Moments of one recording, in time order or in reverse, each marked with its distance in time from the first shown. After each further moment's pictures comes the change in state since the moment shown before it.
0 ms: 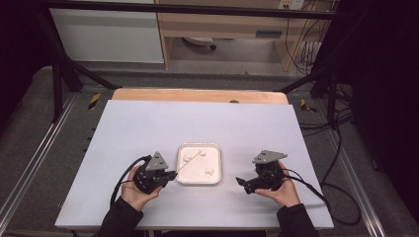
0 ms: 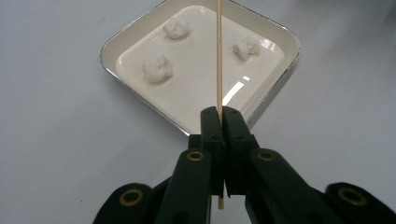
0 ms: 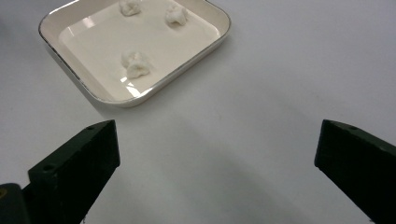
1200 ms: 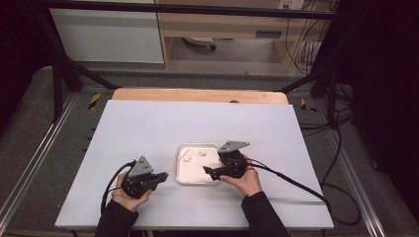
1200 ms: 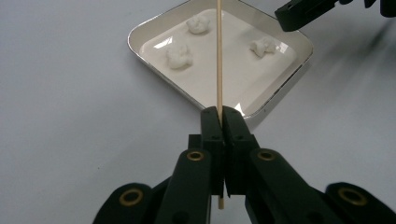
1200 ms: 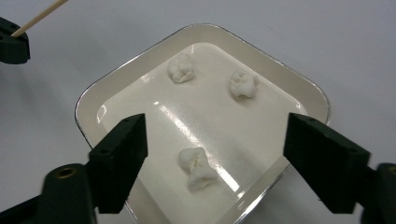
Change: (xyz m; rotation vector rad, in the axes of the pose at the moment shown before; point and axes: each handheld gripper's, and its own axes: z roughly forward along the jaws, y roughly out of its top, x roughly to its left) left arm 0.010 -0.031 -0.010 -0.100 0.021 -0.069; right arm 0.039 0.053 0.074 -0.041 0.105 0.029
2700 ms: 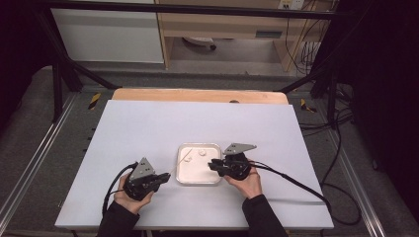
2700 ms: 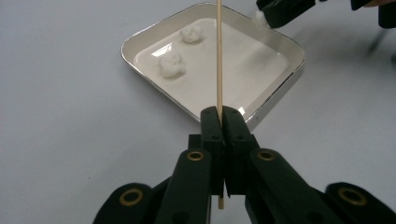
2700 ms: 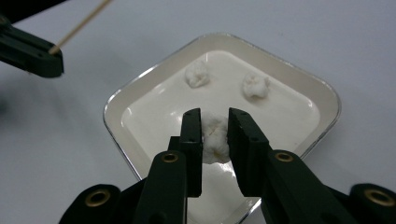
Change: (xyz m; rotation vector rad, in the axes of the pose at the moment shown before) left arm -0.008 0.001 0.001 -0.034 -0.006 0.008; right arm -0.002 -0.008 -0.013 -0.065 0.072 0.051
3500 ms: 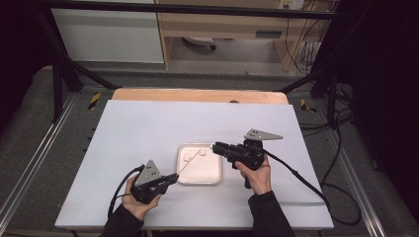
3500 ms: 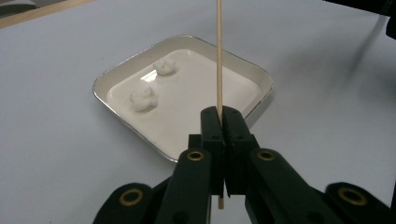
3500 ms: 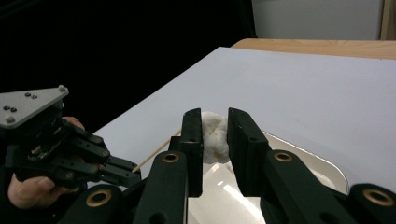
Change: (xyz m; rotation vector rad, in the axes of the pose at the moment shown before) left arm -0.021 0.008 0.004 -0.091 -0.026 0.042; right arm -0.006 0.035 -0.051 -0.296 0.157 0.173
